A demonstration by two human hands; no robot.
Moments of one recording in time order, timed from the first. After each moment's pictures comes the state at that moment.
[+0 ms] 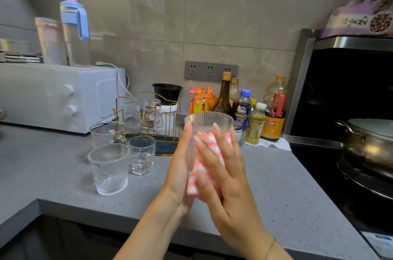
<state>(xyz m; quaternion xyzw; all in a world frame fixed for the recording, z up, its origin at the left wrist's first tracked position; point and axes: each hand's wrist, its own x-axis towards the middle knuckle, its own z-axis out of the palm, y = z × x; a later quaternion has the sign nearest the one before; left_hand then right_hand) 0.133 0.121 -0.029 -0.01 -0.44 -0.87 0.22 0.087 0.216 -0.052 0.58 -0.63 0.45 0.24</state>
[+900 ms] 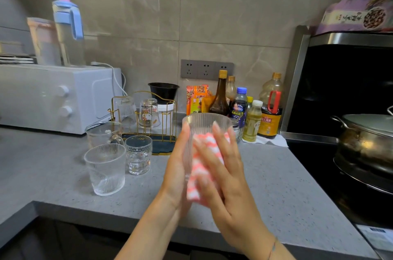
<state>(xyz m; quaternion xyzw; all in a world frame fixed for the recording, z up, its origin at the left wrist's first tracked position) 0.135 0.128 -0.028 -0.01 -0.43 -0.88 0.21 0.085 0.223 -0.052 0.59 -0.62 0.47 0.21</state>
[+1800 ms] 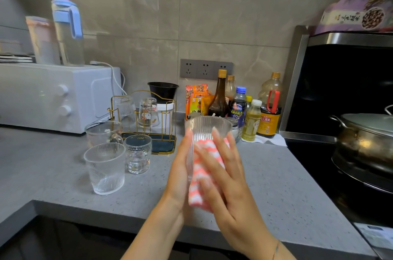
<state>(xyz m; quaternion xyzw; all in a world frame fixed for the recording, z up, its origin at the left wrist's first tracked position) 0.131 0.129 -0.039 0.01 -0.41 -0.90 0.18 0.086 0.230 -0.058 0.59 -0.64 0.46 0.18</state>
